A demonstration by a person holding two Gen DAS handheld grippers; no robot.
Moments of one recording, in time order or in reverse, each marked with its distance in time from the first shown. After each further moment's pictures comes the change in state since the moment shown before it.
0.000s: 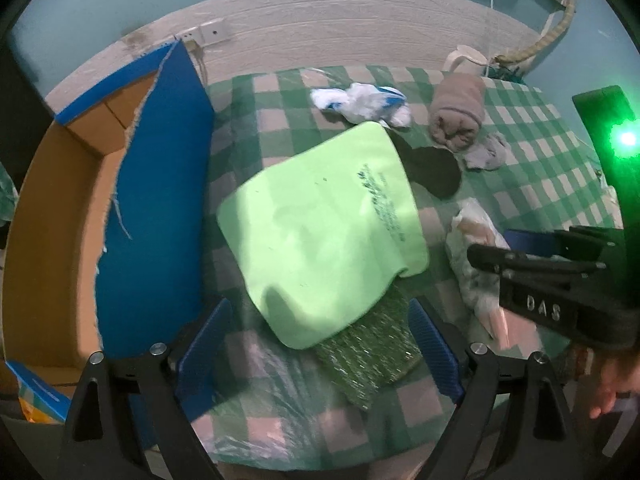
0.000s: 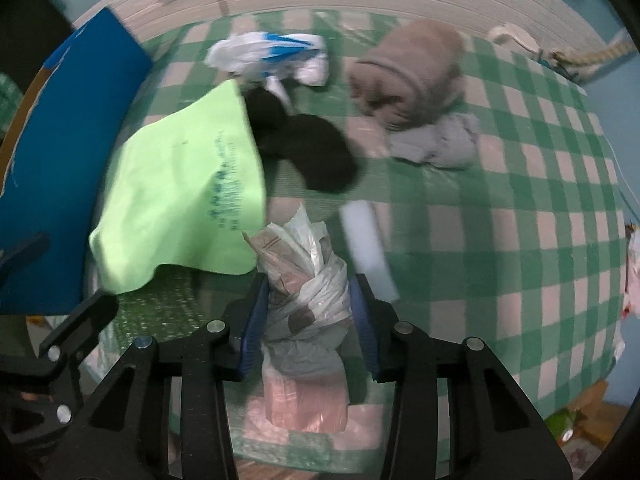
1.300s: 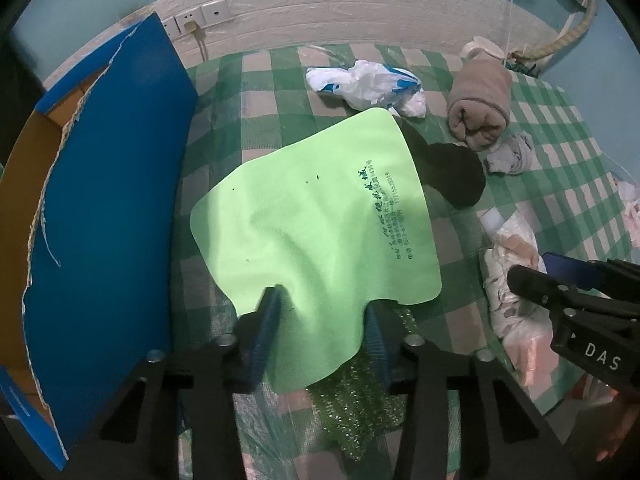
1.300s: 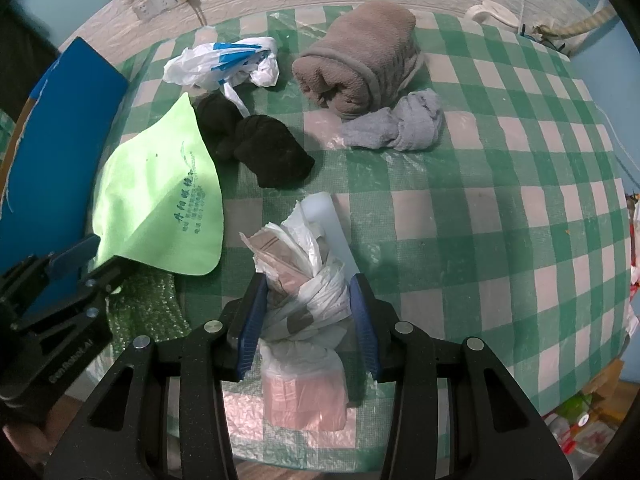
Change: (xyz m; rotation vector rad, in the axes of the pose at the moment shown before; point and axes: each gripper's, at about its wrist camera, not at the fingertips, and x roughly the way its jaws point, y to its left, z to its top) left arm 0.043 -0.016 0.017 -0.046 0.061 0.013; right arm -0.005 -0.034 -0.007 0.074 0.000 0.024
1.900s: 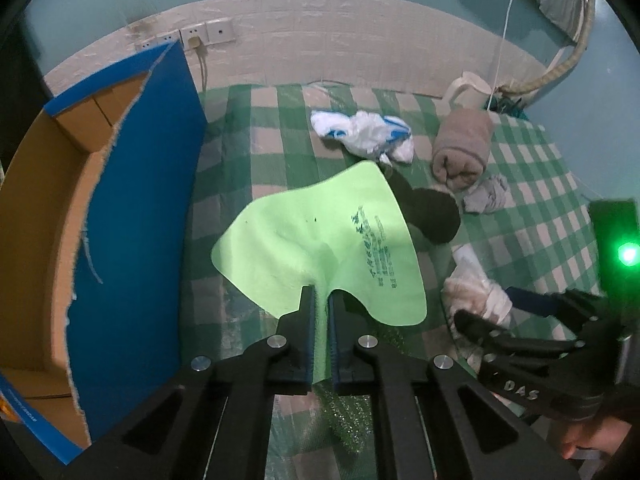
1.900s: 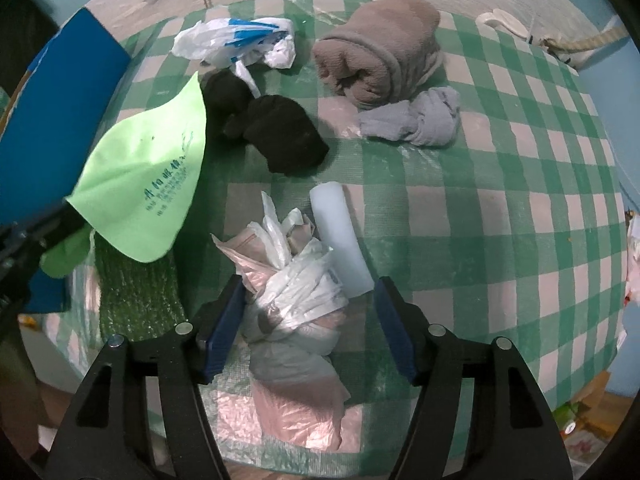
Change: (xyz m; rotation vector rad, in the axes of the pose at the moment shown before) left arm -0.028 0.016 0.001 -0.046 -0.084 -0.087; right arm 0.016 0.017 -0.001 -0.064 0.024 -0.047
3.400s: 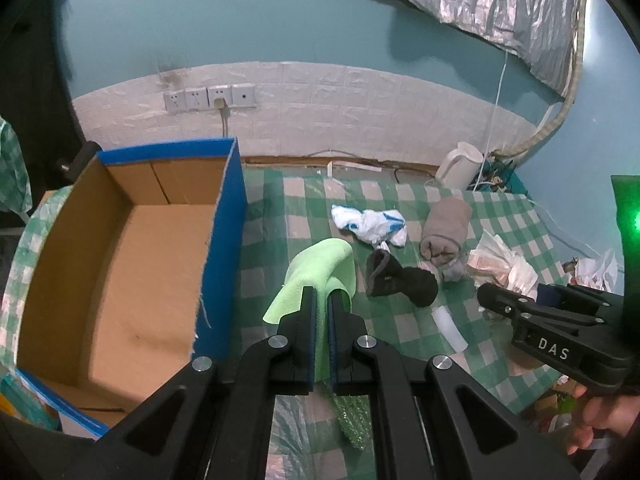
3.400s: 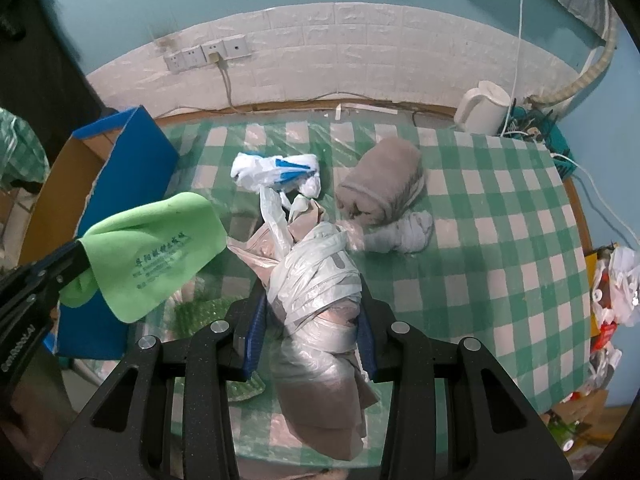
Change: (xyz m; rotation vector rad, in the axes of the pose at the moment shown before) left arm -0.078 0.022 0.014 -0.056 -0.225 -0.017; right arm -0.096 0.021 0.024 0.004 -0.256 0.012
